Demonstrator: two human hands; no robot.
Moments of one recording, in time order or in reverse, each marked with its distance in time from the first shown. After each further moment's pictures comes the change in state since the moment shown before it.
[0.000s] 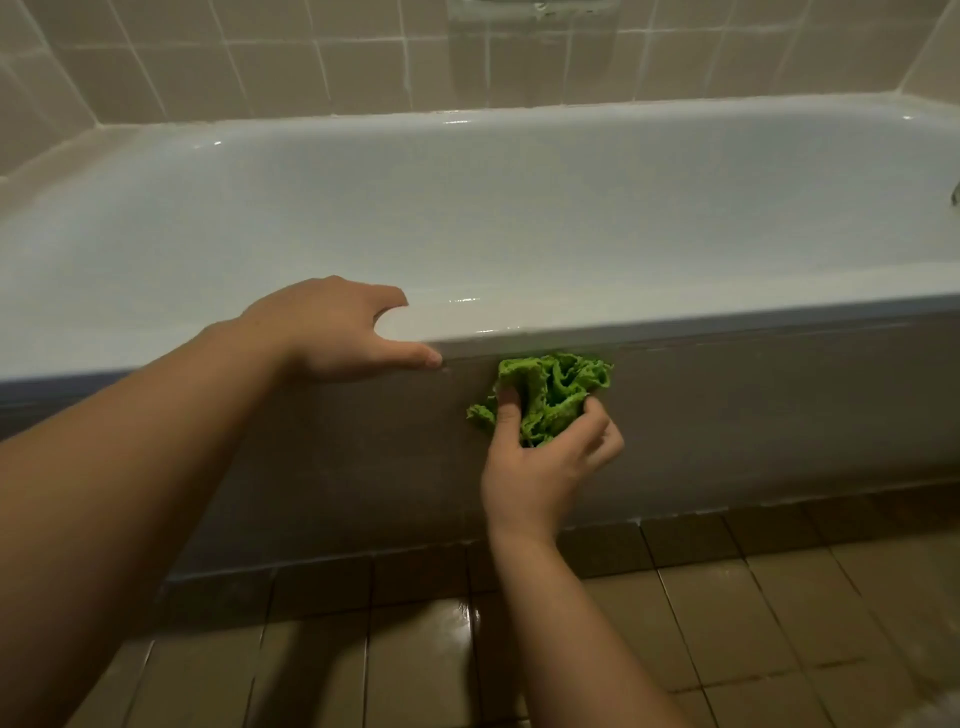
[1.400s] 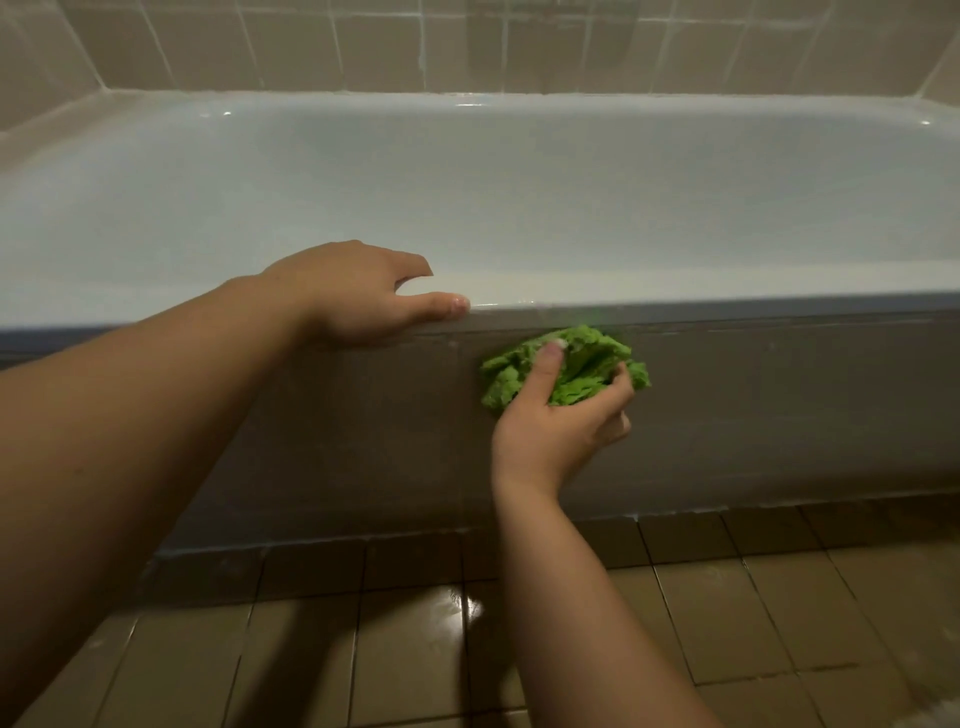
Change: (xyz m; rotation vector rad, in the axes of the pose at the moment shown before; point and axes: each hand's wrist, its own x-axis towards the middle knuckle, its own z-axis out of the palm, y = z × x) left_hand 0.002 0.012 0.002 0.005 0.014 0.016; right_hand 0.011 -0.014 0.014 0.216 0.113 0.166
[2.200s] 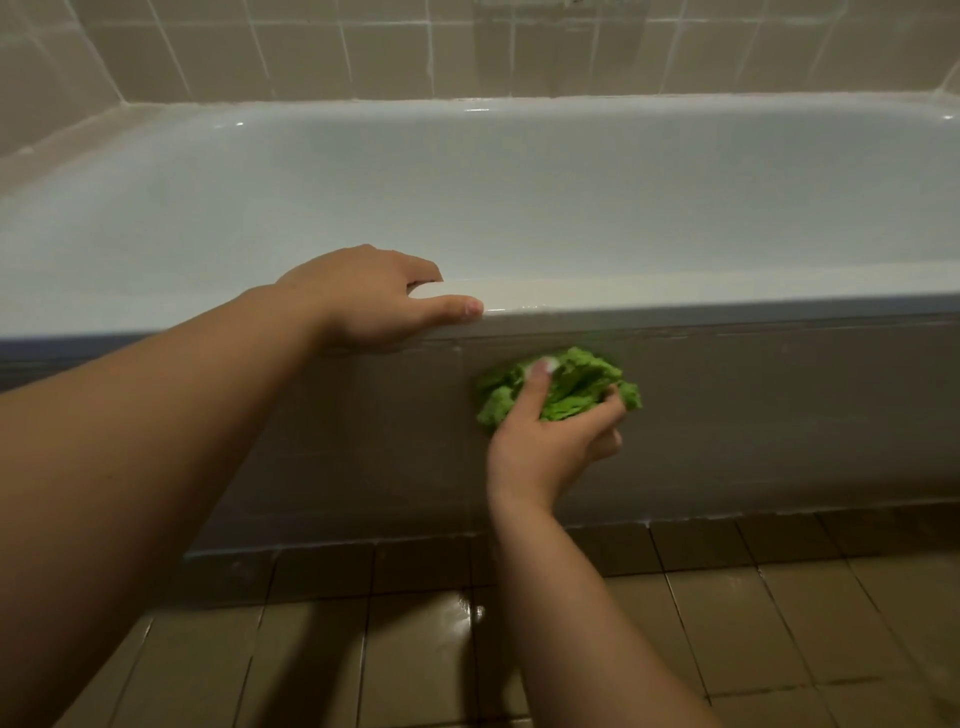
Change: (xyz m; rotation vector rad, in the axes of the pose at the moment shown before) left_hand 0.006 0.003 0.003 -0.037 0.032 -0.012; right_hand -0.008 0.006 0.002 0.017 -0.051 0.084
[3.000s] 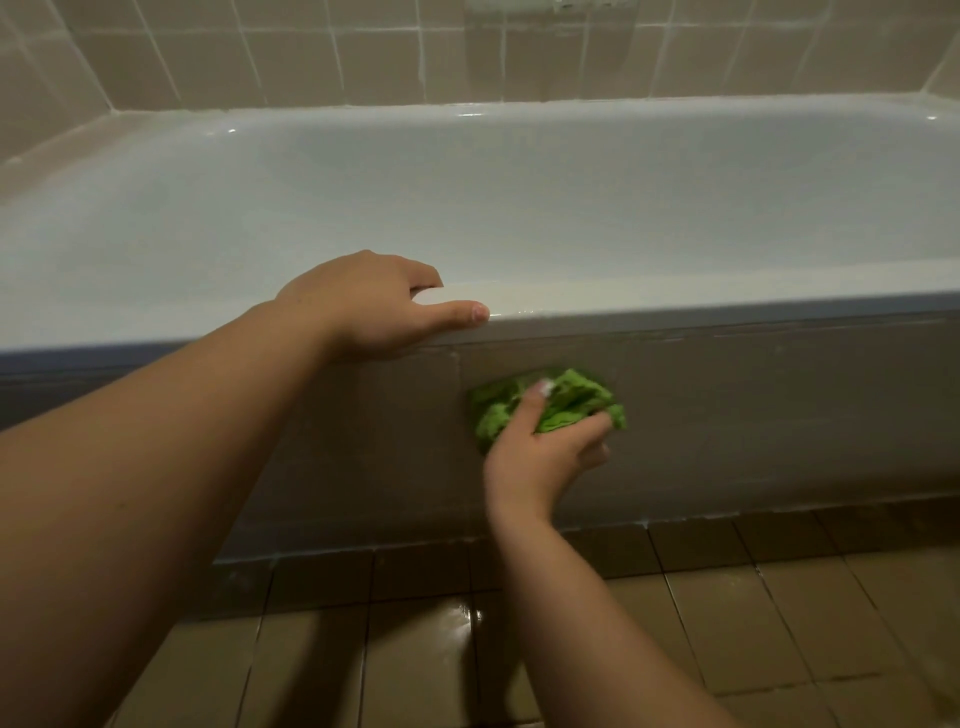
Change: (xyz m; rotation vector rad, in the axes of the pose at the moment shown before) left_hand 0.000 0.007 0.003 -0.030 0.037 -0.022; right_hand 0.001 0.008 -0.002 -0.069 -0.039 0.021
